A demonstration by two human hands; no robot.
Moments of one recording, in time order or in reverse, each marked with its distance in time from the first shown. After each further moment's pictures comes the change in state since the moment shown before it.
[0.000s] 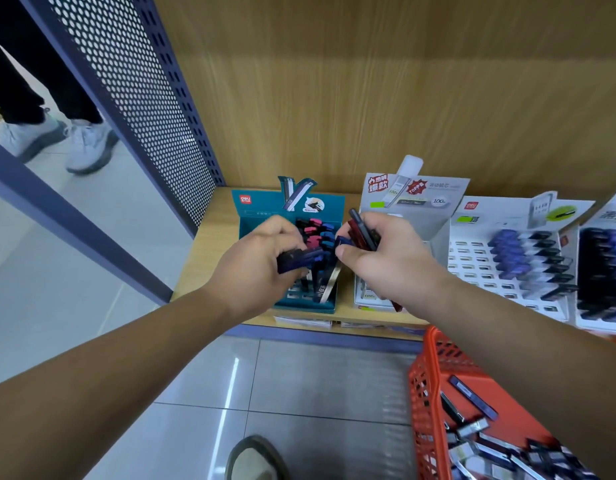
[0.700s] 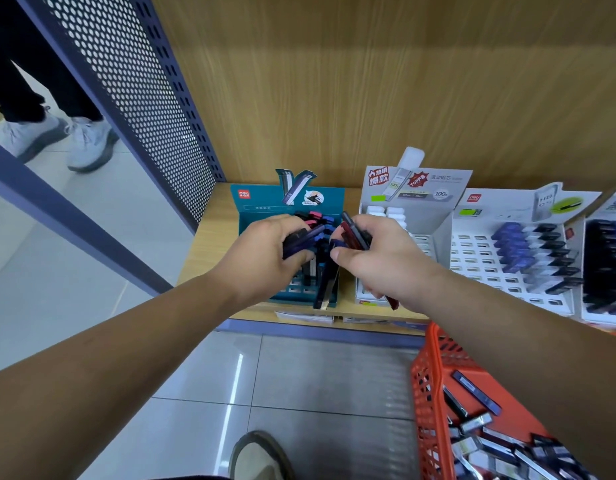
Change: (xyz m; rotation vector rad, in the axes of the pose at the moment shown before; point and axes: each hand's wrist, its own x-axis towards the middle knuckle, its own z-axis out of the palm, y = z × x) left_hand 0.014 0.008 -0.002 0.028 -0.055 -0.063; right_hand 0.007 0.009 0.006 0.038 -0.106 0.069
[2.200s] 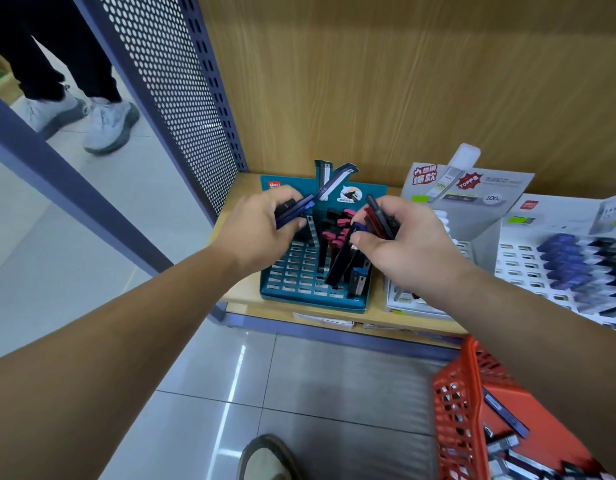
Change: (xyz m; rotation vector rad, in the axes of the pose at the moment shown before) left_hand 0.021 -0.062 -0.015 -0.027 0.188 -0.077; right_hand 0.028 -0.005 0.018 -0.079 0.118 -0.137
